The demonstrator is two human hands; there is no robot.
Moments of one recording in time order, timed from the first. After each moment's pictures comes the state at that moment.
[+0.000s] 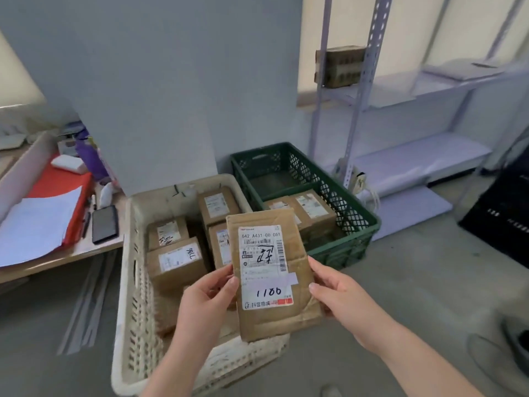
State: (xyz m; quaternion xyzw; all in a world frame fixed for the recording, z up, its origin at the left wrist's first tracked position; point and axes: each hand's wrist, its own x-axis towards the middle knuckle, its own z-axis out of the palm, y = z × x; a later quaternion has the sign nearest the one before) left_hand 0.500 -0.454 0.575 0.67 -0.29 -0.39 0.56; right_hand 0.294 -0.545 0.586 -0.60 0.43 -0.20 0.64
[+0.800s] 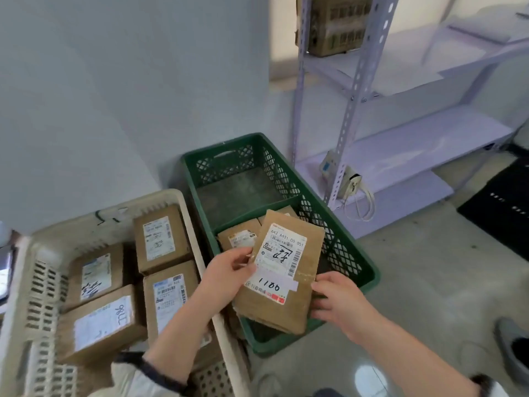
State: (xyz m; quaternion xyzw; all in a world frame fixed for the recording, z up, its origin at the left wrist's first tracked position) left_hand 0.500 -0.788 0.522 0.72 -0.44 -0.44 0.31; right_hand 0.288 -0.824 0.523 -0.36 0.61 -0.18 0.68
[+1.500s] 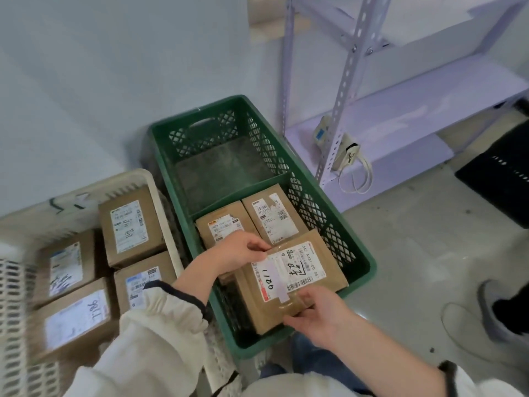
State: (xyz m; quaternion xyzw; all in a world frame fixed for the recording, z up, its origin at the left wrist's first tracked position) left_hand 0.492 -0.891 0.446 0.66 -0.53 -0.53 0.10; right_hand 0.296 -0.842 0.485 0.03 0.59 -0.21 0.78
